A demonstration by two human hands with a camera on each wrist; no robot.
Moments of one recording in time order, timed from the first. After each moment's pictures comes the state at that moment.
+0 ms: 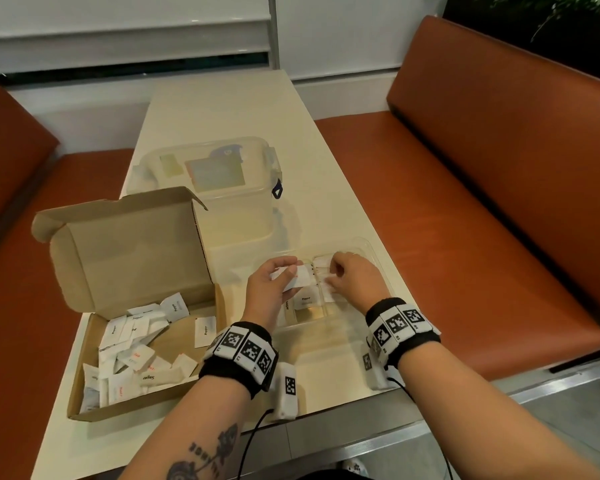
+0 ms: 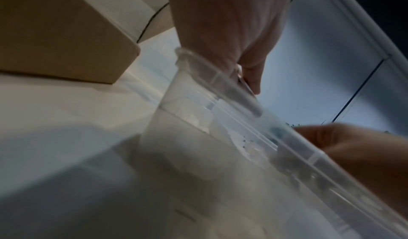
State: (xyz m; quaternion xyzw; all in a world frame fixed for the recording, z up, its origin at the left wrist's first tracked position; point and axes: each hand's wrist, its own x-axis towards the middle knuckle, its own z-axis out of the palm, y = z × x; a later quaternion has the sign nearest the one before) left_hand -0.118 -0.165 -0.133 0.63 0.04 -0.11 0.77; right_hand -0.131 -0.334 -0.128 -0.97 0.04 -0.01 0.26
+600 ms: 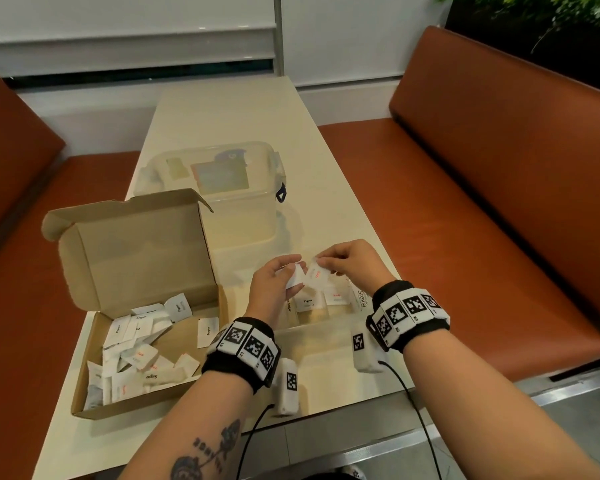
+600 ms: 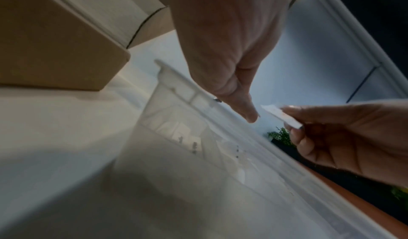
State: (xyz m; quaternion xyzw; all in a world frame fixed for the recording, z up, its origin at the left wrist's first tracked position) left_hand -0.114 -0.168 -0.122 0.62 0.05 -0.13 0.77; right_hand -0.123 -0.333 -0.091 -0.84 0.05 0.02 0.53
